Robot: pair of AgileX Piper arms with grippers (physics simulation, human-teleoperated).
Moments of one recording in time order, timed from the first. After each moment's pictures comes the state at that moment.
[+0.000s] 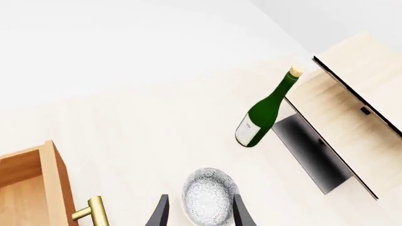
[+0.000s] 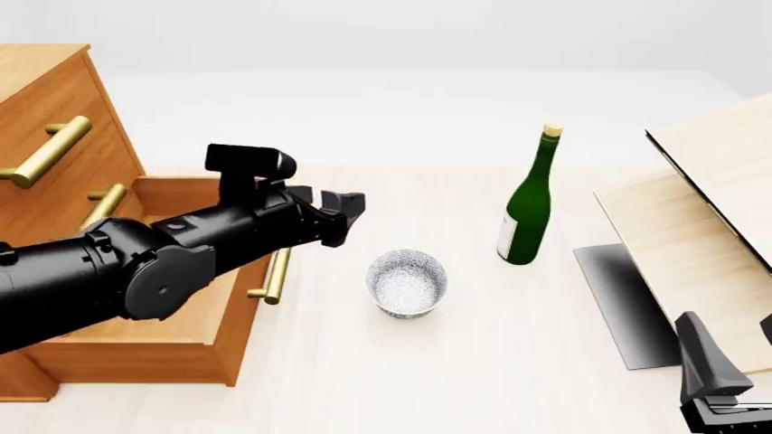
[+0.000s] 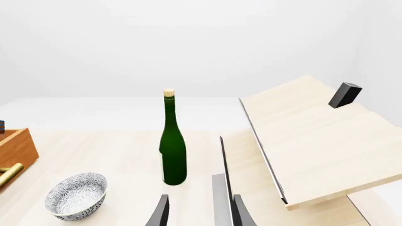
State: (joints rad) left arm -0.60 1.37 -0.79 -0.14 -0.26; right arm 0.00 0.01 0.00 0.00 0.00
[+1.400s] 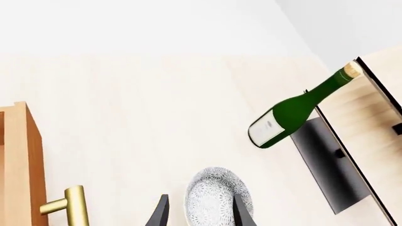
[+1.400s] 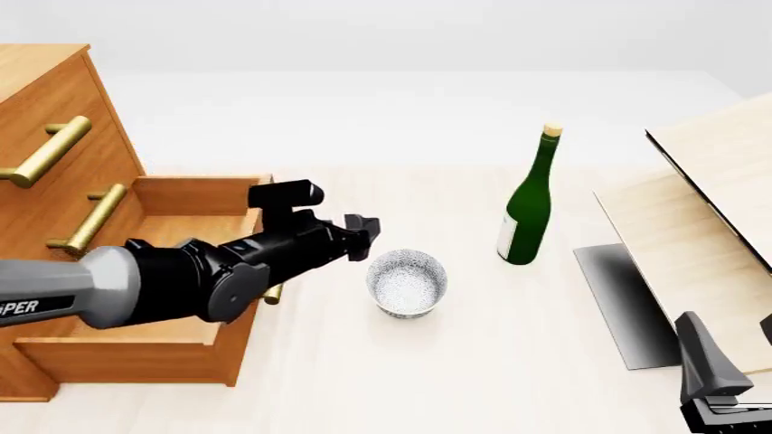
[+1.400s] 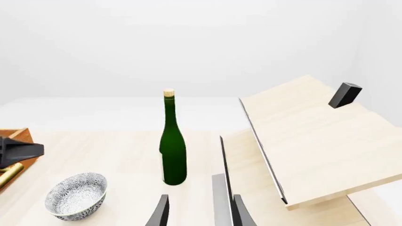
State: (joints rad) left arm -0.59 1.64 -0.81 -0.32 -0.44; right arm 0.00 0.01 0.00 0.00 0.00
